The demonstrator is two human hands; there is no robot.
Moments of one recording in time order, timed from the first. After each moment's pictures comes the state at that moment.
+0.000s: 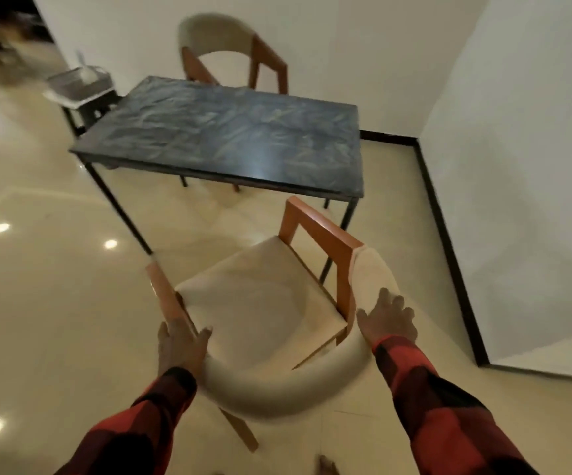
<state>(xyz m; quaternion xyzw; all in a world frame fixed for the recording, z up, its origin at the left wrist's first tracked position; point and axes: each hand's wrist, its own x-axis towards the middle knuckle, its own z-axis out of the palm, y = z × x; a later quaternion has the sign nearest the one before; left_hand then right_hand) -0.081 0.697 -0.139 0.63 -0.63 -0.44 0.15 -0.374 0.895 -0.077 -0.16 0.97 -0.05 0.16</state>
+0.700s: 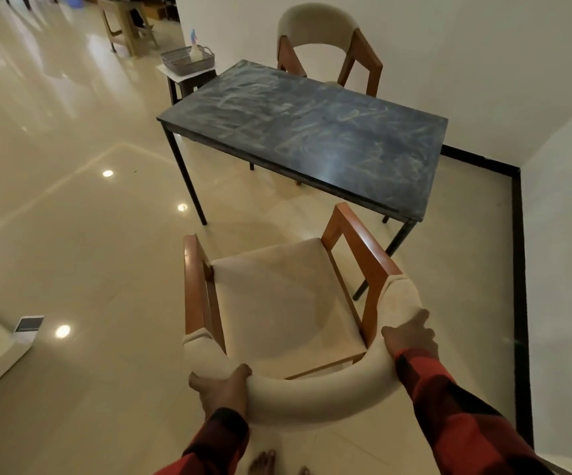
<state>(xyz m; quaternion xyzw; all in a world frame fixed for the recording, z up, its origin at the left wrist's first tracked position) -0.152 0.846 -0.132 0.79 -0.18 -0.52 0.26 -0.453 0.870 -0.098 -0.13 0.95 -0.14 0.25</state>
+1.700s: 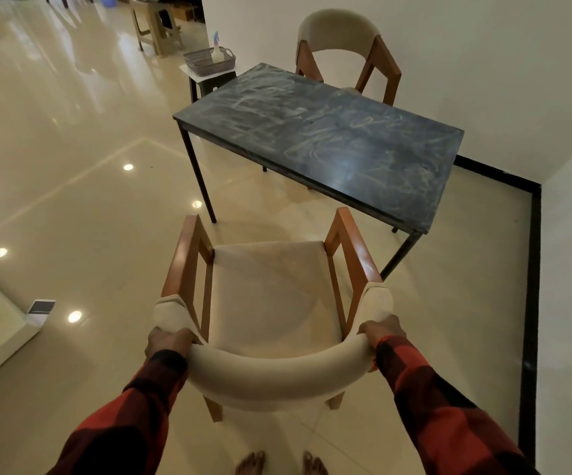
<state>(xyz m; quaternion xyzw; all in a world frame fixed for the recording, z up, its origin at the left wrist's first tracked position) -0.105 0.761 -0.103 0.83 -0.24 -0.45 0.22 -0.458 0.836 -0.107 -0.08 0.88 -0.23 0.41</state>
